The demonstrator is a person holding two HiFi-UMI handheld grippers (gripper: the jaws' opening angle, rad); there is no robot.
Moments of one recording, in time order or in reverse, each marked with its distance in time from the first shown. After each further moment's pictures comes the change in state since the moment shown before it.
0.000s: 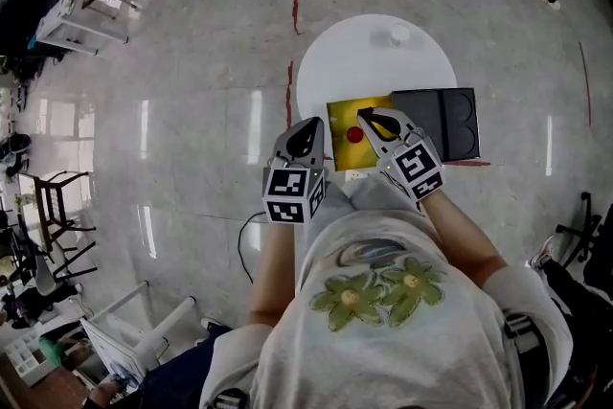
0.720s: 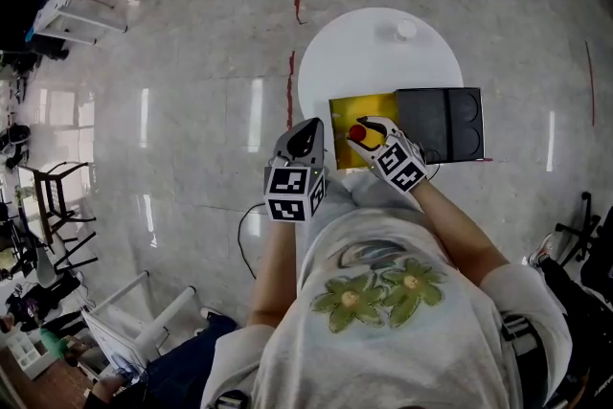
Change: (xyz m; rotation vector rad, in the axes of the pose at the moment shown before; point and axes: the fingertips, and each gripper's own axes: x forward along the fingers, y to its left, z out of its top) left arm 0.015 0.015 -0.023 -0.043 0.064 0.024; right arm 0.050 0.026 -0.113 -0.053 0.294 0.165
